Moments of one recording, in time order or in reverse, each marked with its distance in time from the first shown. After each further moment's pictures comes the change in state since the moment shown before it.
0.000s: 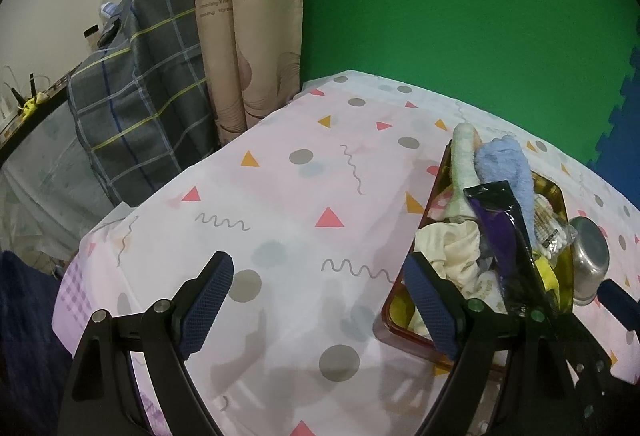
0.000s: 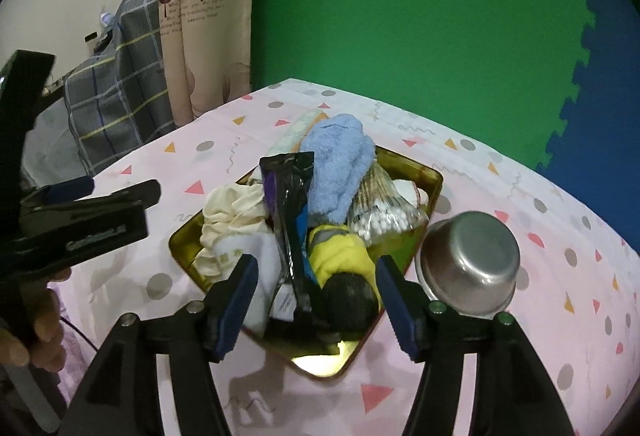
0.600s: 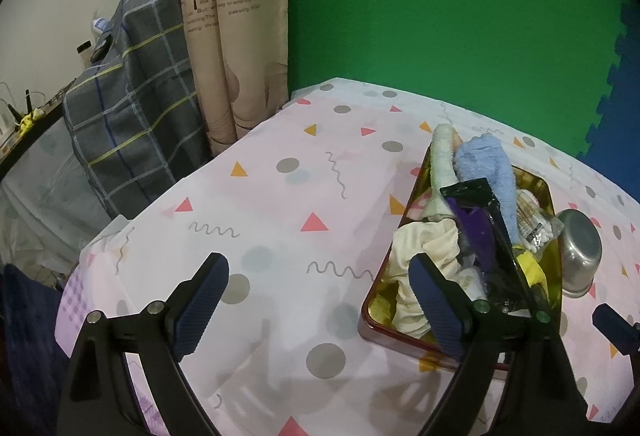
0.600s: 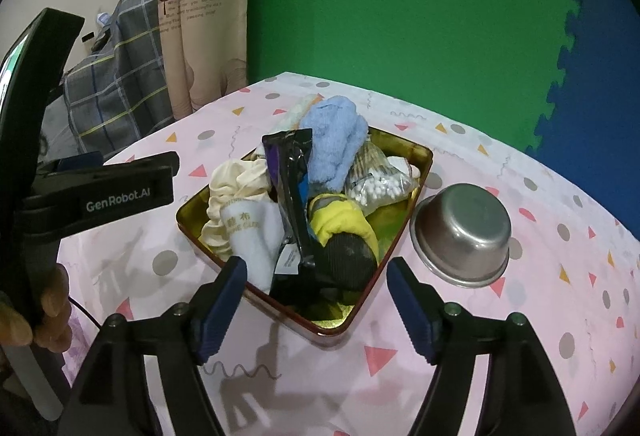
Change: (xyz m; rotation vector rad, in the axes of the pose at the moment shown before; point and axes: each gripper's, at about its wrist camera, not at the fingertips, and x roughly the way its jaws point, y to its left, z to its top) left arm -0.010 -0.015 -0.003 0.037 -0.030 -0.011; right arm -0.016 0.001 -0.024 0.017 0.012 -0.011
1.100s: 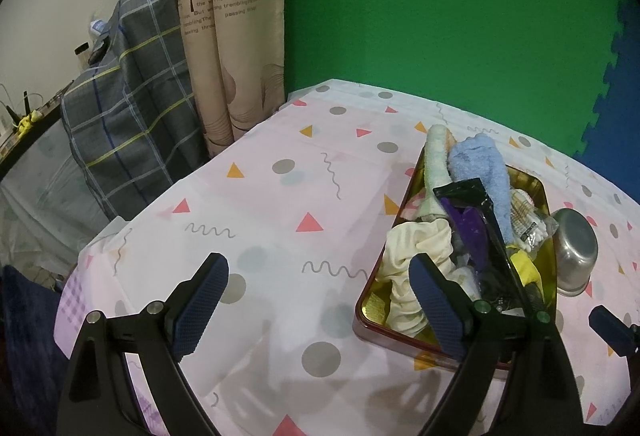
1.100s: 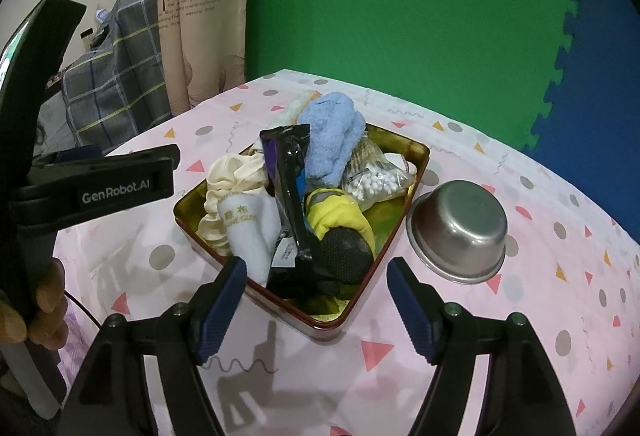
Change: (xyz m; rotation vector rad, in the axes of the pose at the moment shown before) left arm -0.002 -0.003 0.000 0.006 -0.004 -0.003; right arm 0.000 0.000 -0.003 -0.012 0.007 -0.016
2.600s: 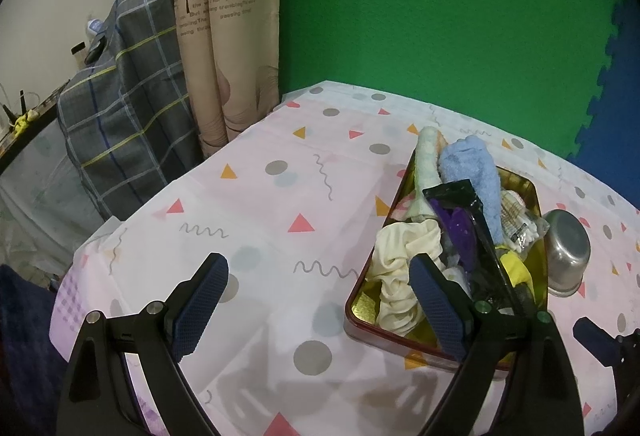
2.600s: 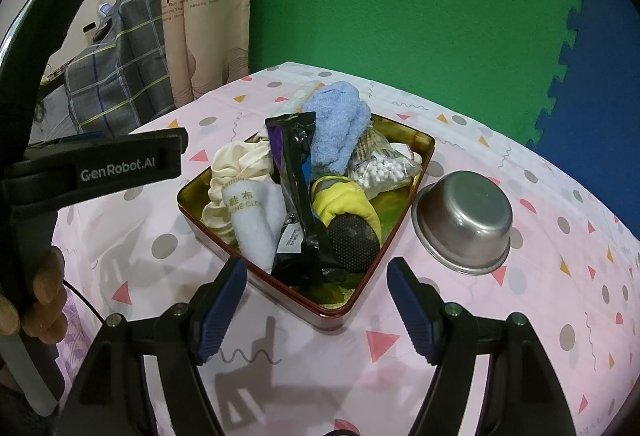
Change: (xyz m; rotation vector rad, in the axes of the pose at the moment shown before) left arm -0.004 -0.004 0.001 -0.003 -0.006 -0.022; right arm 0.002 0.004 -0.007 -0.004 0.019 0.007
